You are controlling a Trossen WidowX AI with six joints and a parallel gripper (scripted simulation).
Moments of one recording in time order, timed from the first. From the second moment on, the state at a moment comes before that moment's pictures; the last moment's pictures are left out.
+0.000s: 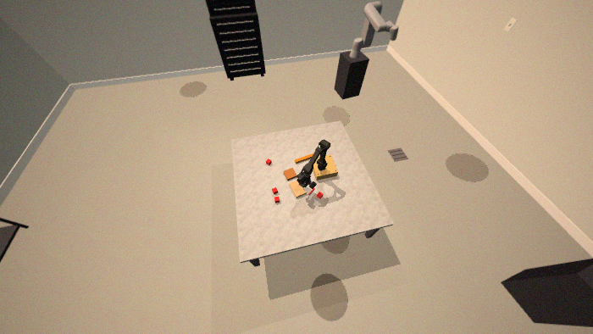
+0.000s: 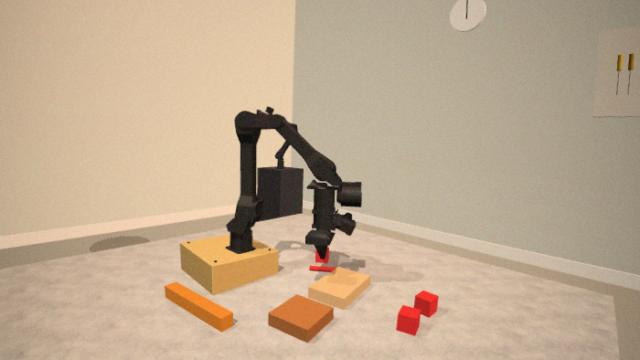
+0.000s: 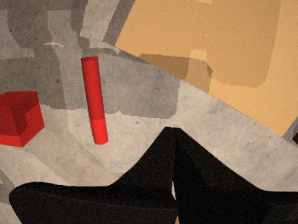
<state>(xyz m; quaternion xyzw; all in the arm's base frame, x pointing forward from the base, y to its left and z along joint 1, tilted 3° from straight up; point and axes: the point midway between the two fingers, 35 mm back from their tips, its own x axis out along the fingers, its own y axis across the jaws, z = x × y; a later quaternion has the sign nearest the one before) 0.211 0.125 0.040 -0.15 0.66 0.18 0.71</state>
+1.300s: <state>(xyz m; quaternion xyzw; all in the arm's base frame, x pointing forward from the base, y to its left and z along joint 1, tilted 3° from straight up) 0.282 0.215 0.040 -0.51 0.45 0.52 0.52</state>
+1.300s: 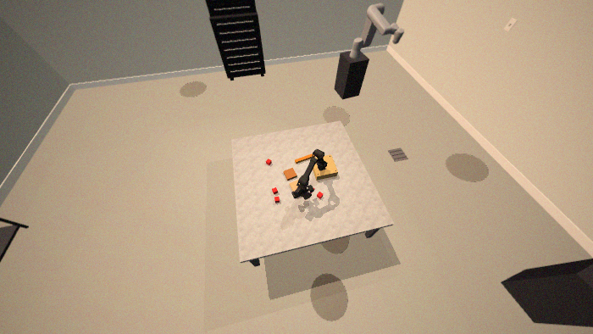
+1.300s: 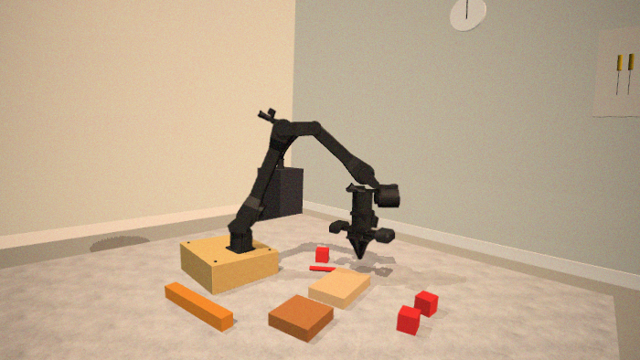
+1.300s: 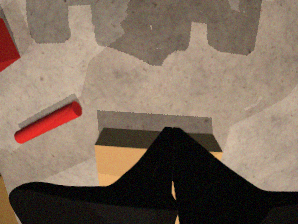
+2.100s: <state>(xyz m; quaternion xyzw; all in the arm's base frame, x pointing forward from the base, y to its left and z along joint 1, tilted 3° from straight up) 0.284 0.201 -0.013 -0.52 0.45 0.52 0.51</state>
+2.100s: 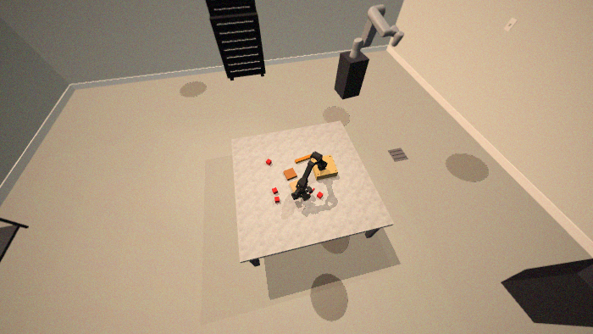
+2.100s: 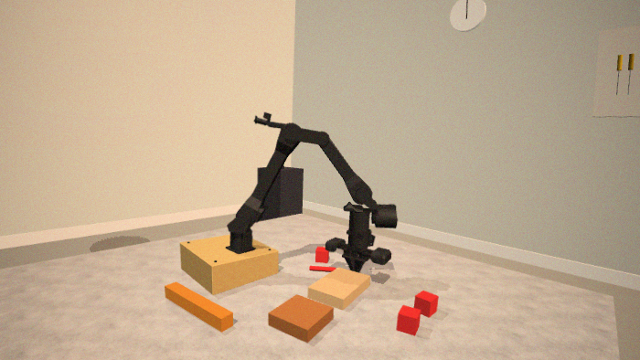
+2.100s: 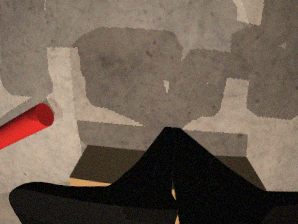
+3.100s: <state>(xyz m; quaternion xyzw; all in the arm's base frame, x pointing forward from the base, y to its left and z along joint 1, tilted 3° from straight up) 0.288 0.167 -0.012 -0.52 0.45 0.52 0.51</state>
